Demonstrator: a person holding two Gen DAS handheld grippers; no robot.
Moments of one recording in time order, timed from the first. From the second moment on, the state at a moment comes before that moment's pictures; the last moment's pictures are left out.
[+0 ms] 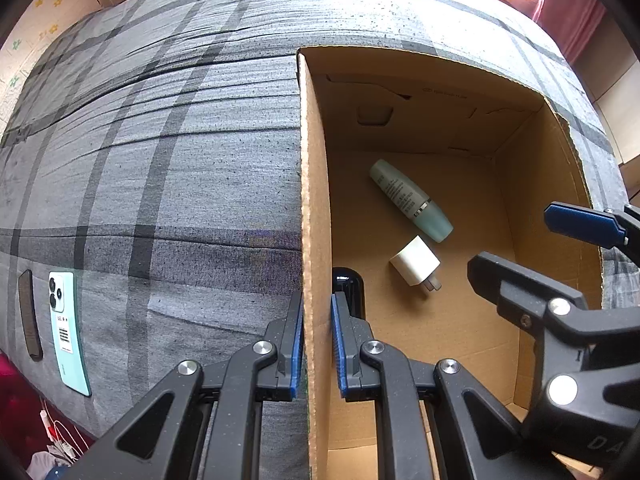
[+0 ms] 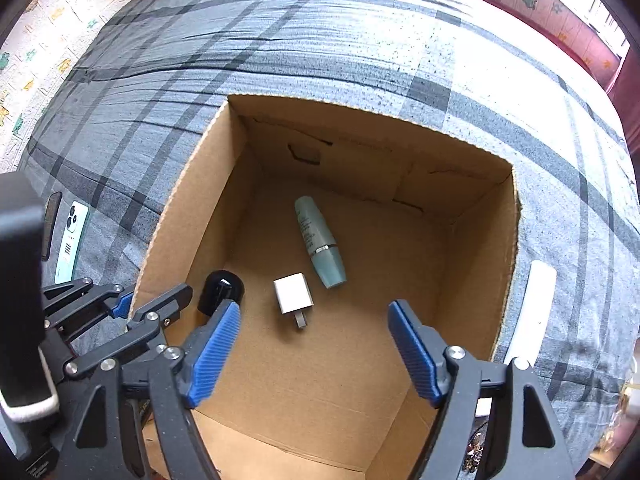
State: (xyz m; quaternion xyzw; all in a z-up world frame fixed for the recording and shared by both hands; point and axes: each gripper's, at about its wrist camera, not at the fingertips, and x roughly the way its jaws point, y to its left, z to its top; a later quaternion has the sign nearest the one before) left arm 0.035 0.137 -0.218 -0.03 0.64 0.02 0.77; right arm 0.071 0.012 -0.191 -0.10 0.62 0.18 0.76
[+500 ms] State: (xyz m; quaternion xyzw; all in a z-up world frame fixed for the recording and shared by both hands) left arm 0.036 0.134 -0.218 -0.02 0.64 0.02 0.77; right arm 0.068 -0.015 -0.161 -0.07 0.59 0.15 0.79
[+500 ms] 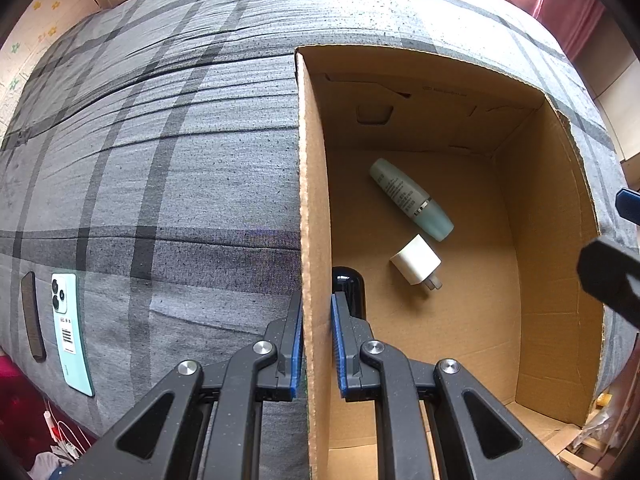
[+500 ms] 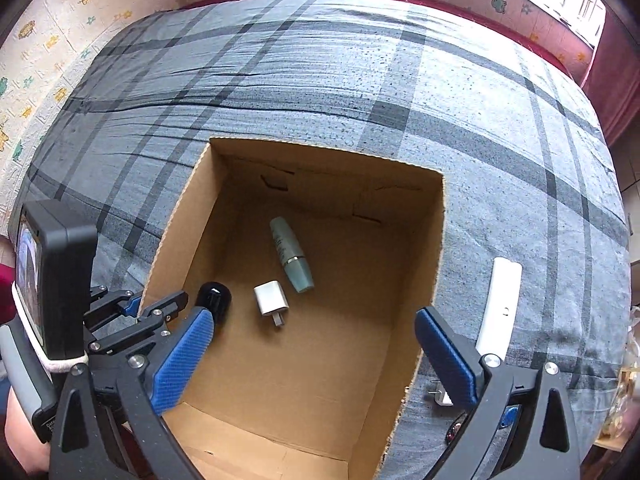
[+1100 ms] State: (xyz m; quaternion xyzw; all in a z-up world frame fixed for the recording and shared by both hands) left arm 0.035 0.133 -0.218 -0.02 0.64 0.02 0.77; right arm 0.062 -0.125 -0.149 -0.03 0.59 0.05 0.80
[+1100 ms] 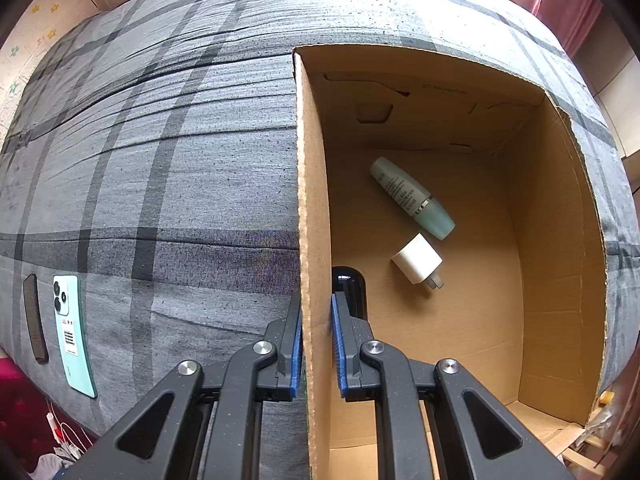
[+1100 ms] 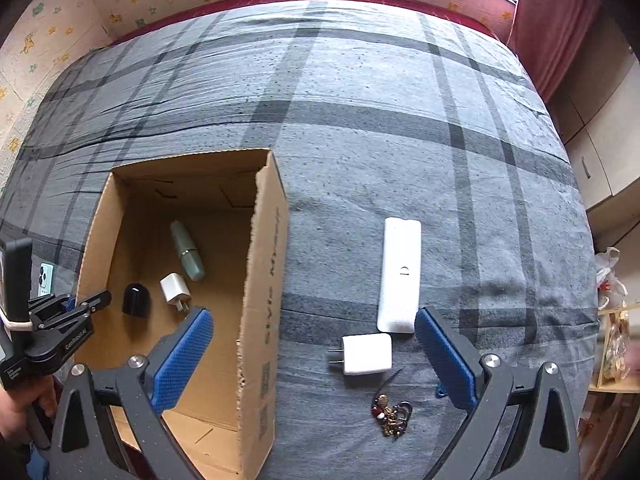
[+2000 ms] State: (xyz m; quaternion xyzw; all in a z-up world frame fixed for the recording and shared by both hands) left arm 0.036 0.130 -0.218 -0.01 0.64 0.03 0.77; right arm 0.048 -0.180 -0.254 -0.03 0.66 0.02 0.75
